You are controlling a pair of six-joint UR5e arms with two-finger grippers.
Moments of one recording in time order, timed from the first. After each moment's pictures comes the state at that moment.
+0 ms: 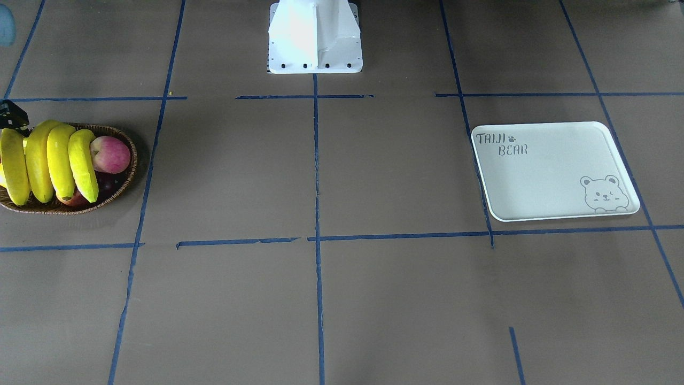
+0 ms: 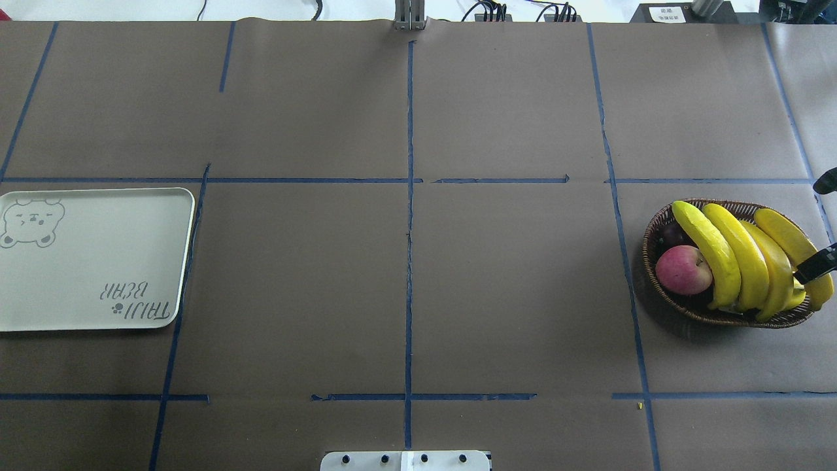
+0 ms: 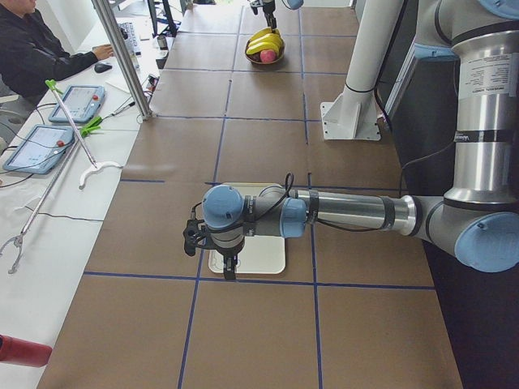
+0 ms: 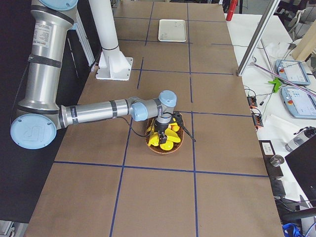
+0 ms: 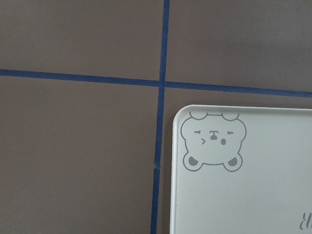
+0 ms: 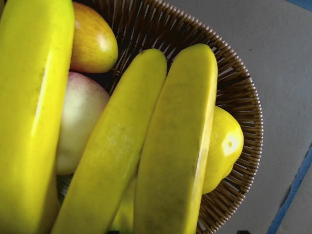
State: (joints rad) left arm -1.60 -1.50 -1.70 -1.54 -2.45 -0.06; right arm 1.09 -1.77 1.88 -1.47 2.23 0.14
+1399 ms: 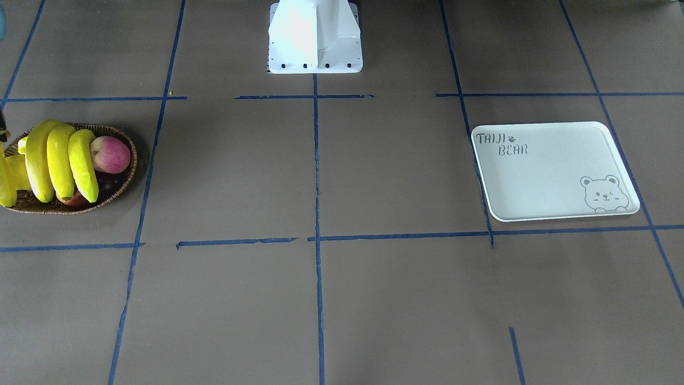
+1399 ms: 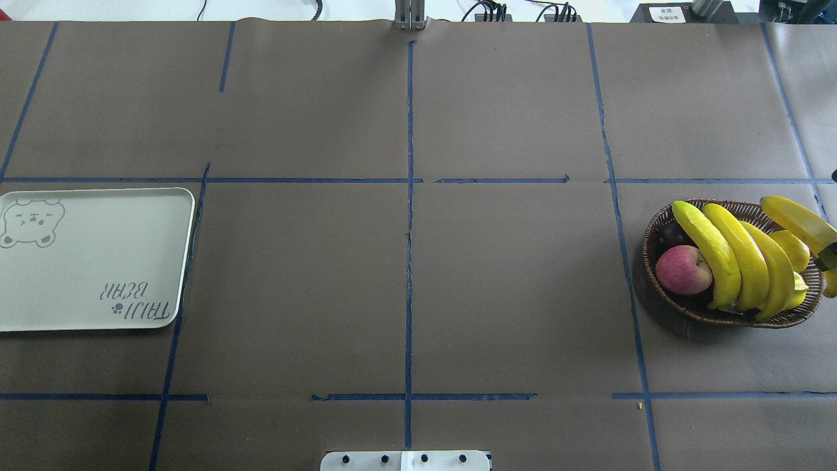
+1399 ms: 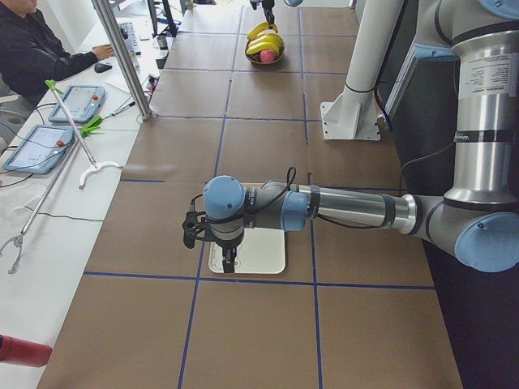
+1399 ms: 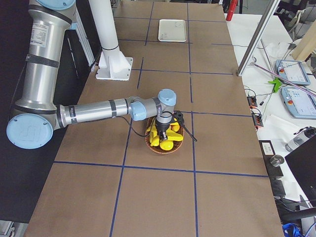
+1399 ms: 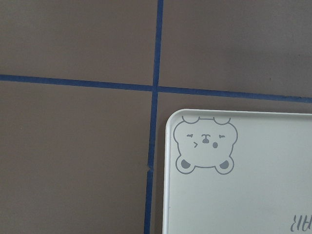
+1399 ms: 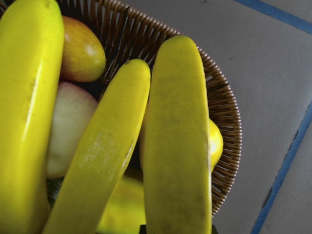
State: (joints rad) left arm -1.60 -1.50 -1.74 -1.54 -2.46 -0.09; right arm 1.18 -1.78 1.91 -1.47 2.20 0.14
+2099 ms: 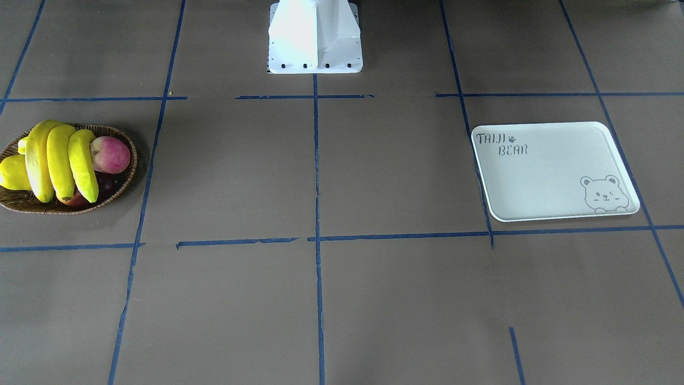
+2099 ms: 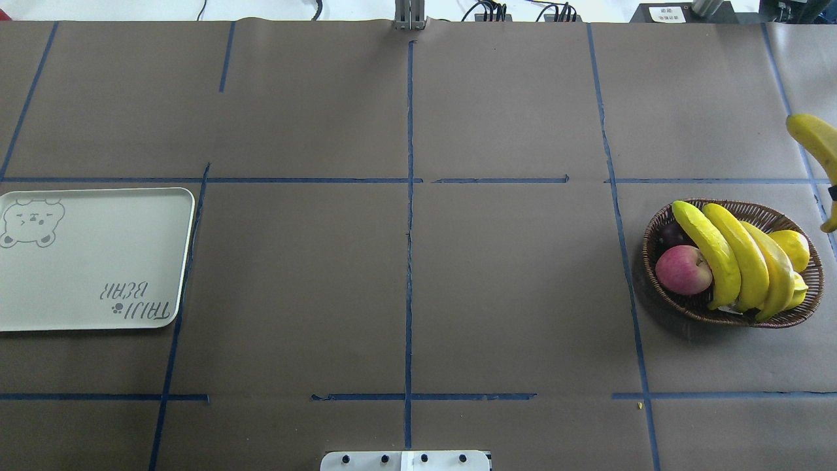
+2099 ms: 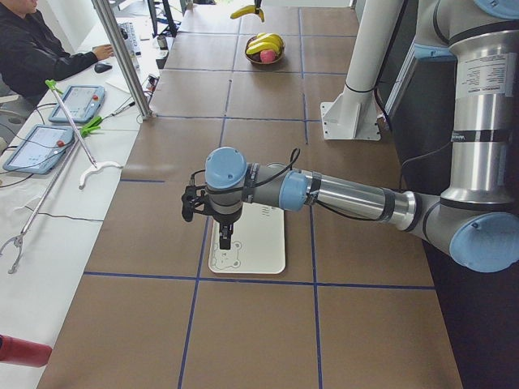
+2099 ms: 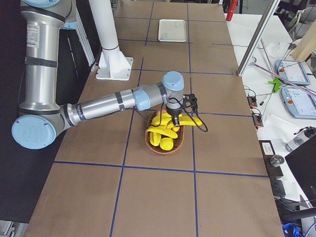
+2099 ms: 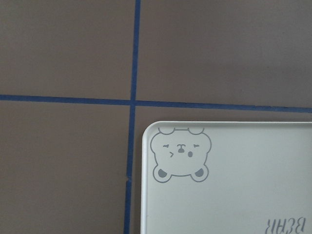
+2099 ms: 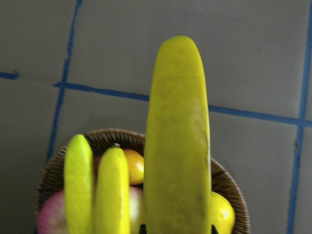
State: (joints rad) left arm -1.54 -1.52 -1.86 -1.56 -2.46 -0.23; right arm 1.31 -1.62 1.97 -1.47 2.37 0.37
